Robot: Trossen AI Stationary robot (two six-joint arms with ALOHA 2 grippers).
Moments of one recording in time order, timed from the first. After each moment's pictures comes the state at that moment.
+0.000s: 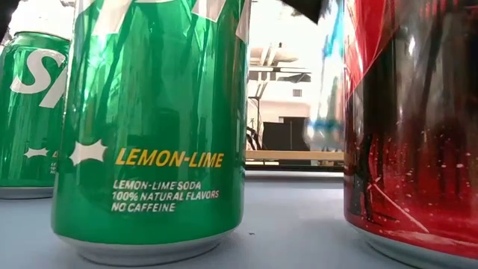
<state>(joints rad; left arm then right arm) -0.47 2.34 2.26 -0.87 -0.65 -0.51 0.80 1.13 1.92 -1.57 0.76 0.58</state>
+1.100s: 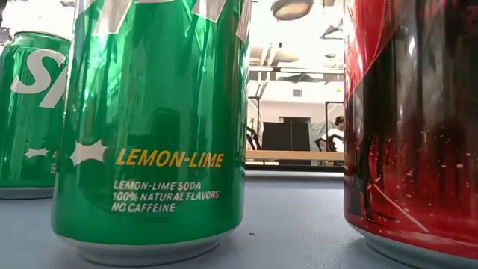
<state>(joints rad) -0.19 1.73 1.87 -0.65 -0.10 0.09 0.79 1.12 1.92 -1.57 0.83 0.46</state>
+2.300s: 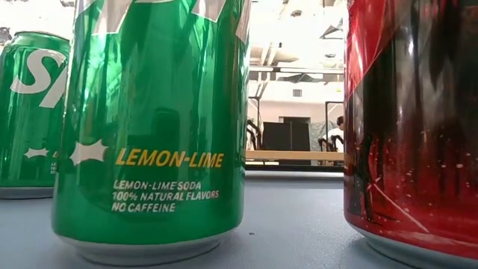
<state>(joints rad) 0.12 1.43 1.12 -0.27 0.13 0.20 0.55 1.14 1.92 -1.57 0.89 0.58</state>
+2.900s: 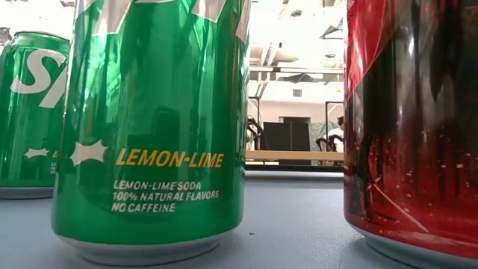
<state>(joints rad) 0.10 1.51 1.12 -0.25 0.04 0.22 0.55 1.15 1.92 -1.57 0.89 0.58</state>
